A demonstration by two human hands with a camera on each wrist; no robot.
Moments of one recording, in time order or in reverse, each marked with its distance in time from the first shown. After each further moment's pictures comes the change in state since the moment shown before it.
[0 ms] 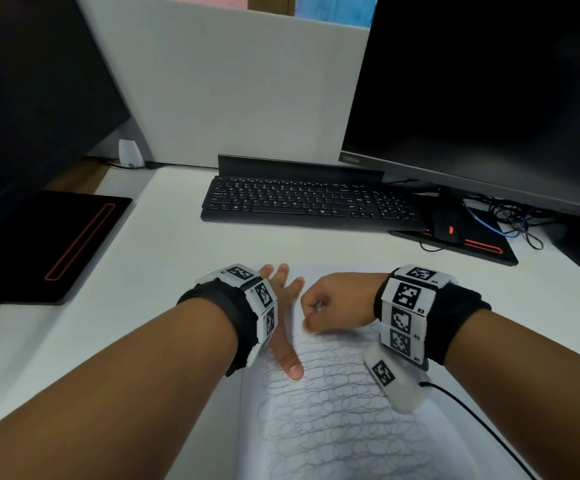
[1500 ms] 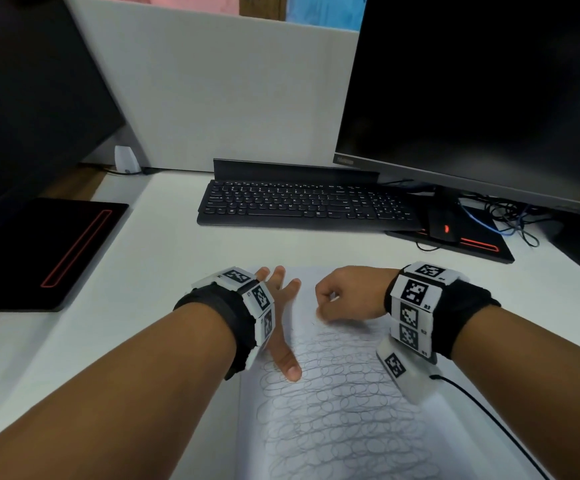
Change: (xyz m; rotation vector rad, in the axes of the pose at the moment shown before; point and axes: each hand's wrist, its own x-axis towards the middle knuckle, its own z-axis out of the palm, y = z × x) left_hand 0.003 0.000 0.001 -0.008 0.001 -0.011; right_hand -0.008 0.019 -0.004 0.010 0.087 0.040
